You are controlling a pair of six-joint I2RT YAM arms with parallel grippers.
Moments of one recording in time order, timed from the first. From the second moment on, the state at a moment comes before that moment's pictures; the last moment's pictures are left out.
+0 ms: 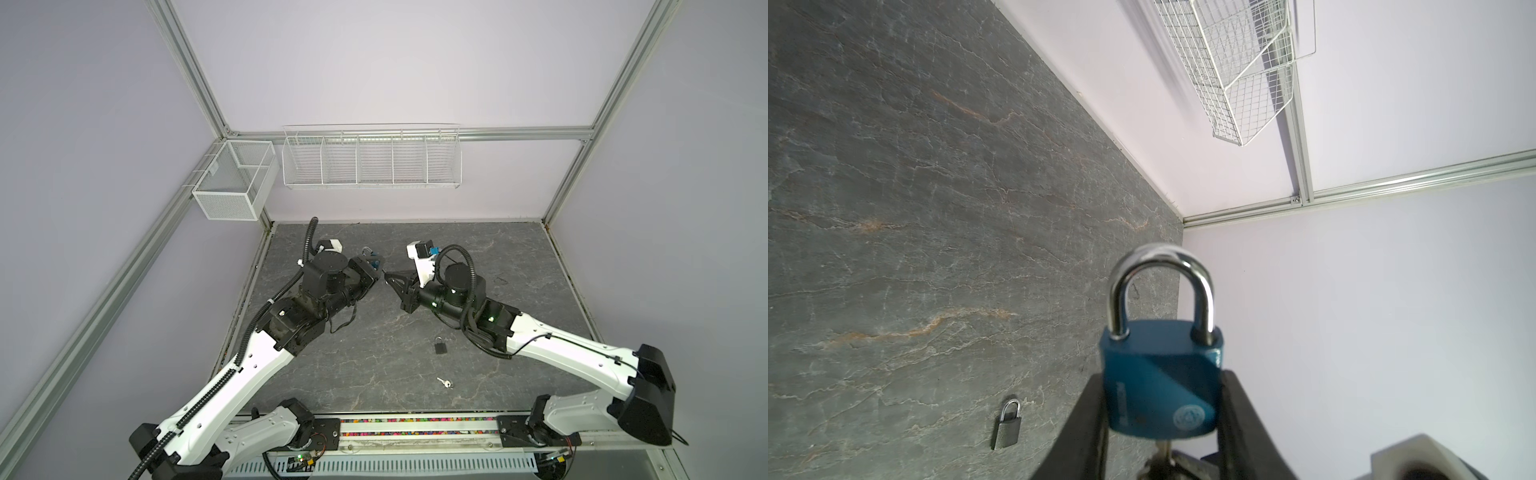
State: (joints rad) left arm -0.72 1.04 1.15 -0.46 -0.05 -1.23; right arm 0.97 1.35 1.07 0.17 -0.06 0.43
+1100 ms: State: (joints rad) left arm -0.73 0.93 1.10 -0.42 0.00 -1.28; right arm 1.07 1.29 1.06 0.16 0.09 0.22
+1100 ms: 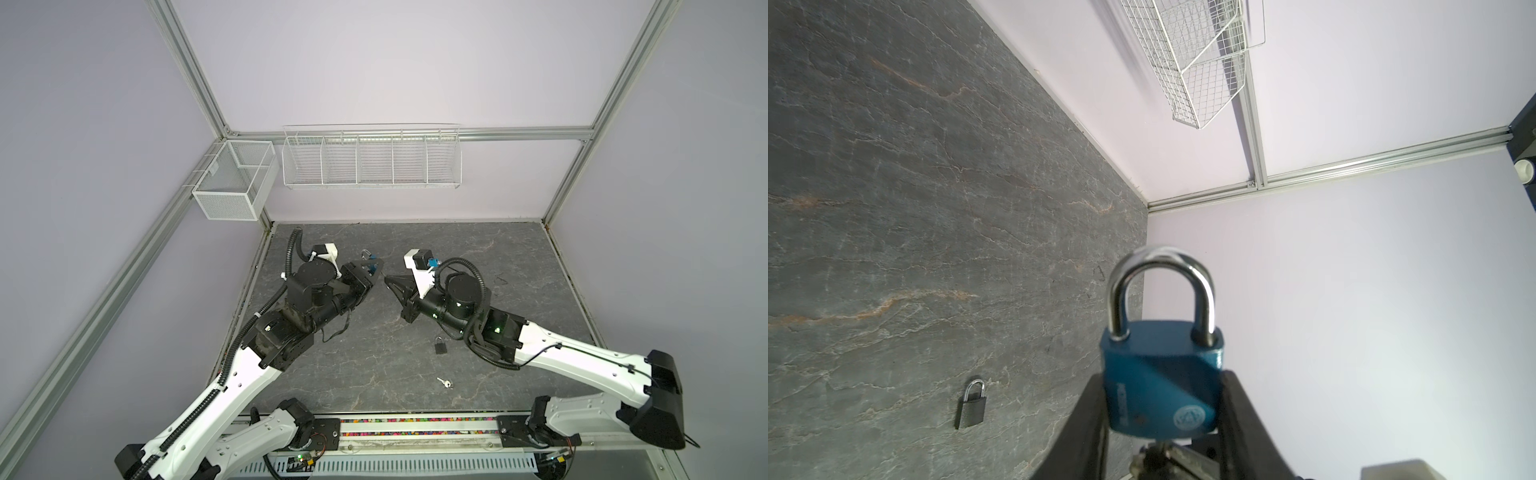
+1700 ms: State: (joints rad) left arm -0.73 0.92 1.02 -0.32 0.01 -1.31; right arm 1.07 1.29 1.09 0.08 0.11 0.30
